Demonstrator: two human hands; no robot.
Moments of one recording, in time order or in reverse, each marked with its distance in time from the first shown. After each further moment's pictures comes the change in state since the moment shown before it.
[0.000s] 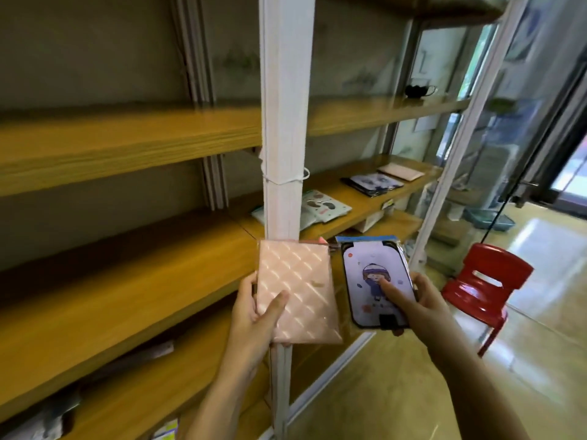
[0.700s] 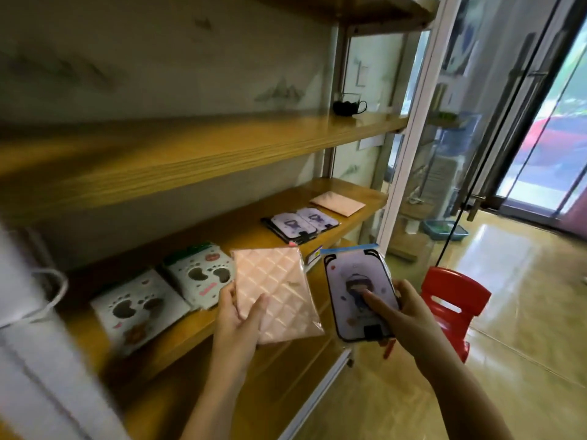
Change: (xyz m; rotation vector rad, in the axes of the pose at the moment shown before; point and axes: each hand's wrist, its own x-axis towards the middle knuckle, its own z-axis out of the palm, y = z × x) left_hand 0.207 -0.030 0.239 -0.085 0.006 -0.054; right_hand 0.241 0.002 -0.162 -0.024 0.079 -0.013
